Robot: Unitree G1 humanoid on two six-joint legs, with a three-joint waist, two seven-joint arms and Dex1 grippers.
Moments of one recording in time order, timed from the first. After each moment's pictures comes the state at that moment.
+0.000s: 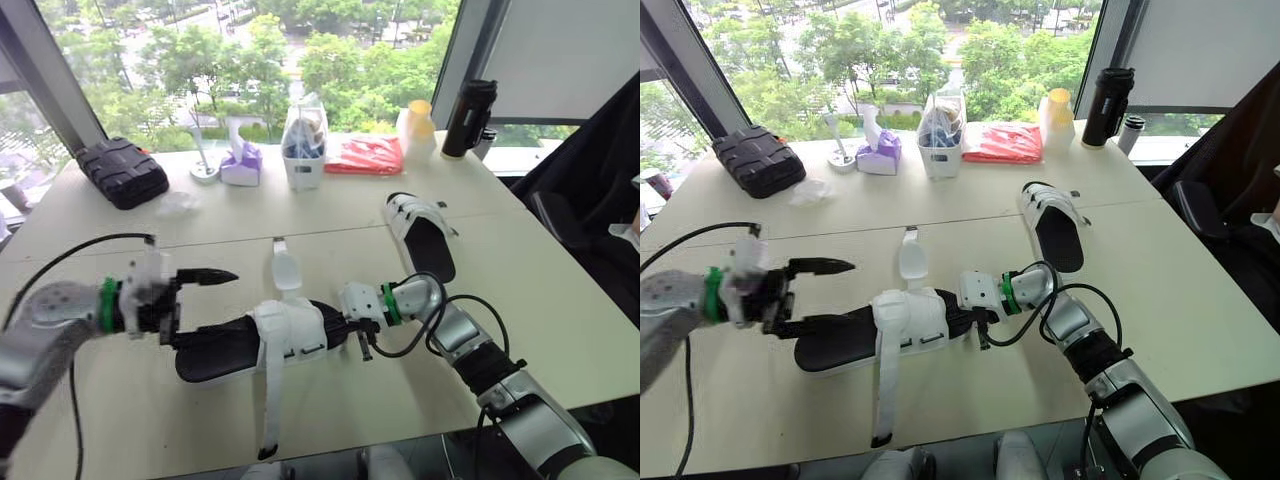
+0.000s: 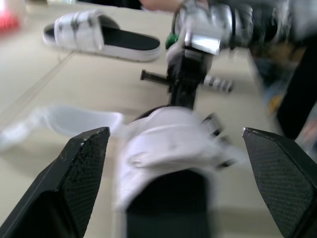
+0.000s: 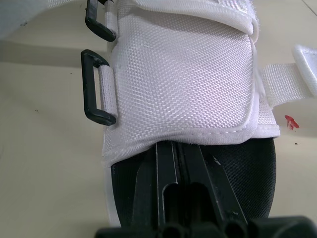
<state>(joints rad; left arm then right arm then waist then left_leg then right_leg) -0.08 1.12 0.11 -0.24 -1.20 0.54 -1.04 -0.63 -0.42 0.43 0.36 0.05 -0.15 1.27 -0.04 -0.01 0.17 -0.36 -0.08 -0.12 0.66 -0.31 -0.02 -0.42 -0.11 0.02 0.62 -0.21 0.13</state>
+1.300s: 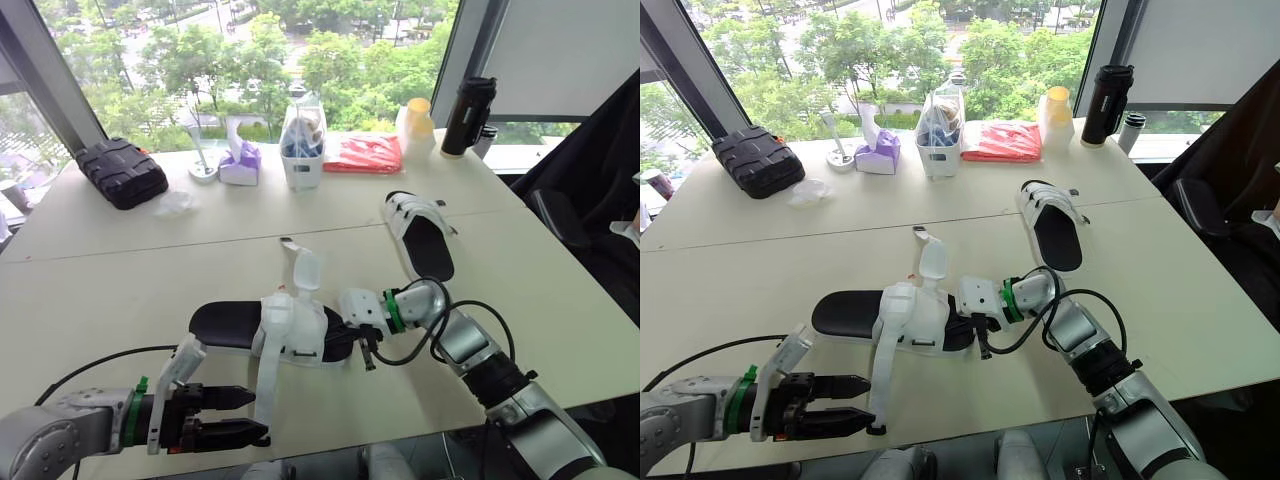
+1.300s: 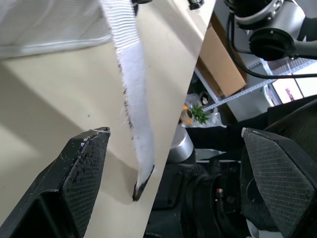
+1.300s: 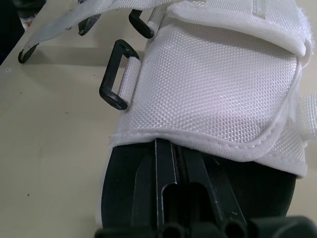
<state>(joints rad) 0.23 0.91 0.09 -0.47 -1.02 0.88 -0.97 -0.57 -0.44 0.43 0.20 0.04 -0.01 1.26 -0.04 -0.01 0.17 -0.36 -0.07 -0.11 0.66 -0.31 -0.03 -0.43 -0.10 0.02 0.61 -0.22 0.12</state>
